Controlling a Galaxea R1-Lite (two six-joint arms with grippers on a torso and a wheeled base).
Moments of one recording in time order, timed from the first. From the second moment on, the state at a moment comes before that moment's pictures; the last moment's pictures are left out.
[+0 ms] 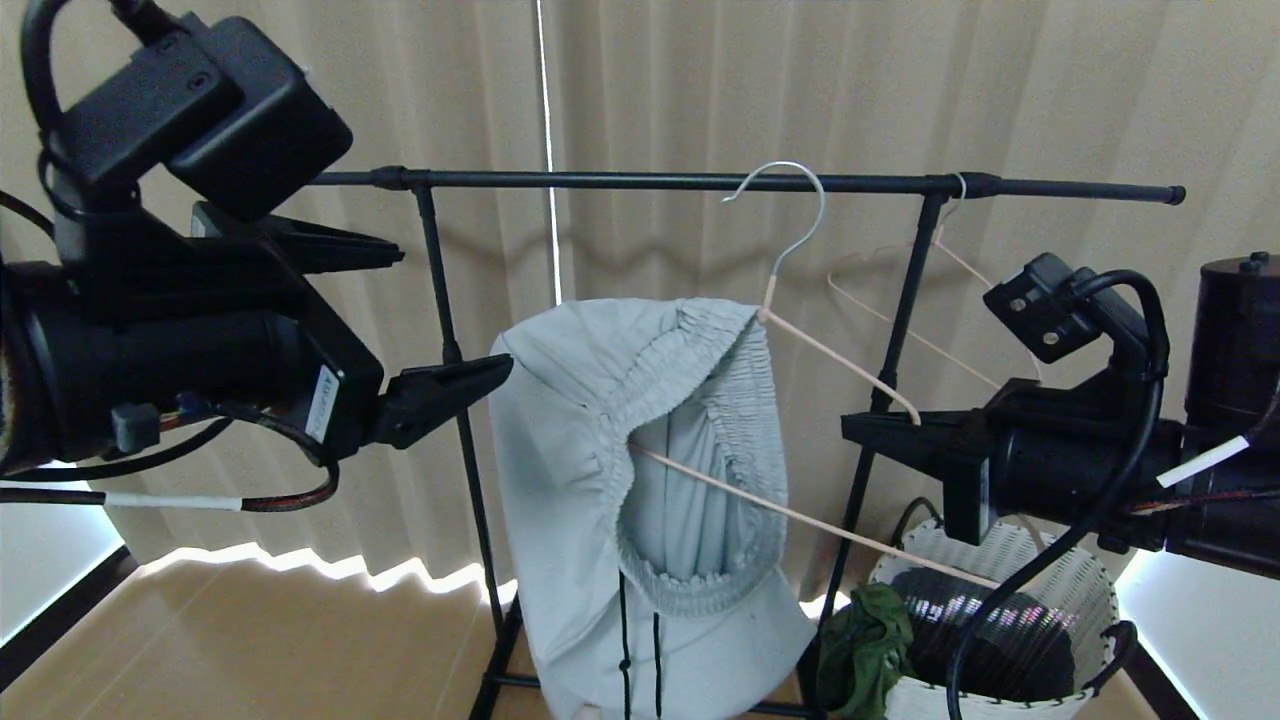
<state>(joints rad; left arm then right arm) -0.62 1.31 -1.09 0.03 0.08 0.50 0.55 1.43 -0.78 -0.31 0.13 0.03</state>
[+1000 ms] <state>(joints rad) -0.60 1.49 -1.16 -0.10 -0.09 0.79 0.57 1.45 -0.79 -0.32 0.21 0.03</state>
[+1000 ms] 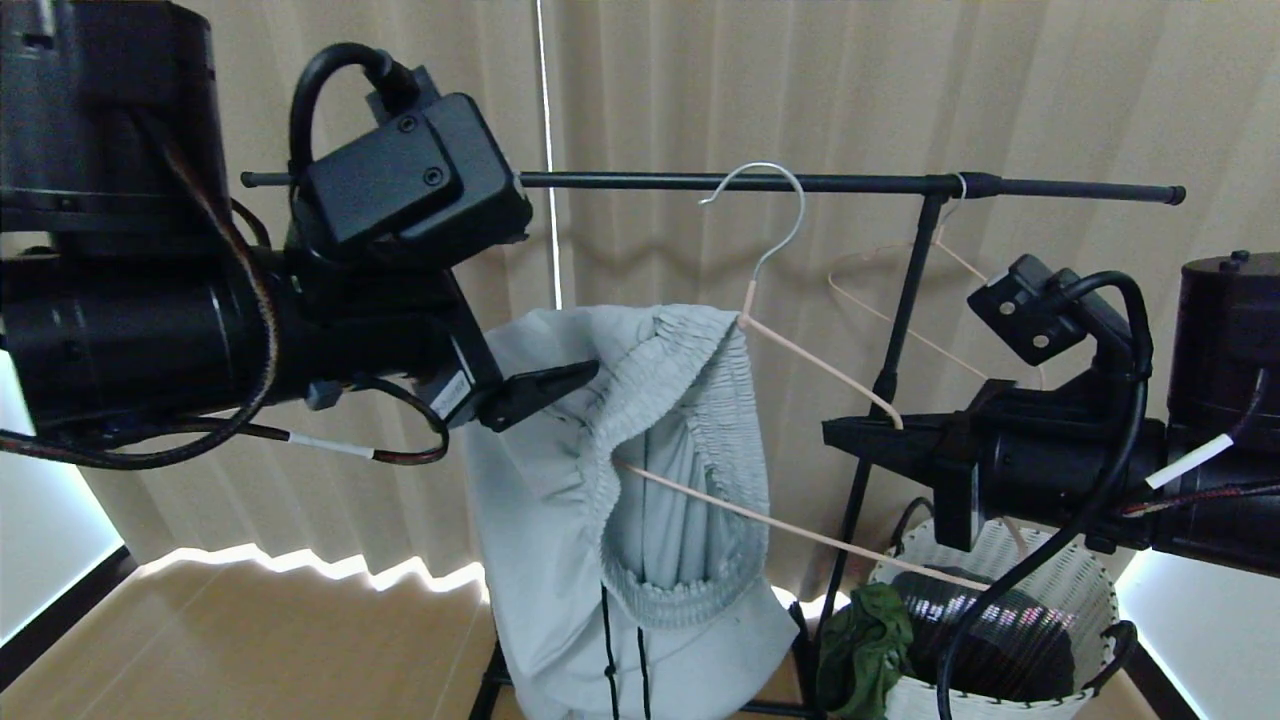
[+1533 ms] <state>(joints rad) -0.61 1.56 -1.19 -0.11 -0.10 0.83 0.63 1.45 -0.78 -0.33 0.27 0.03</state>
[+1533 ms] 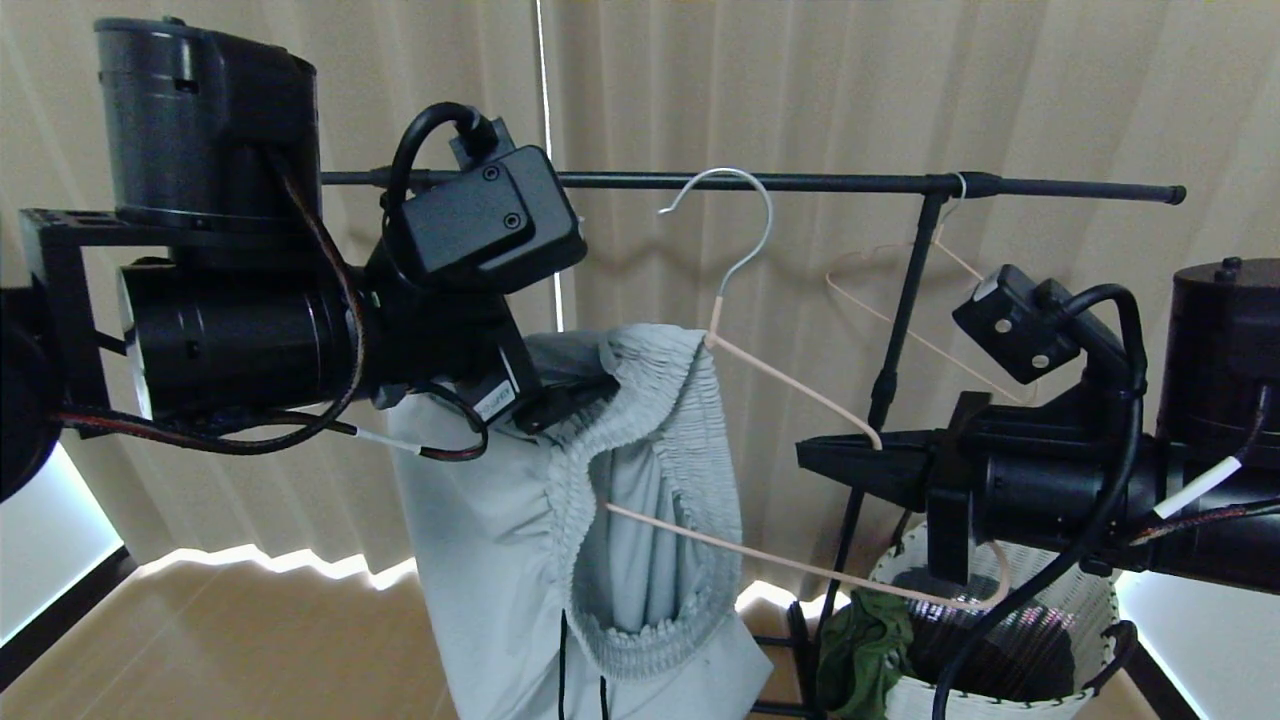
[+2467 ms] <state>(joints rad) -0.61 1.56 -1.15 -0.11 -0.12 0.83 0.64 1.44 -0.78 -0.33 0.28 0.03</state>
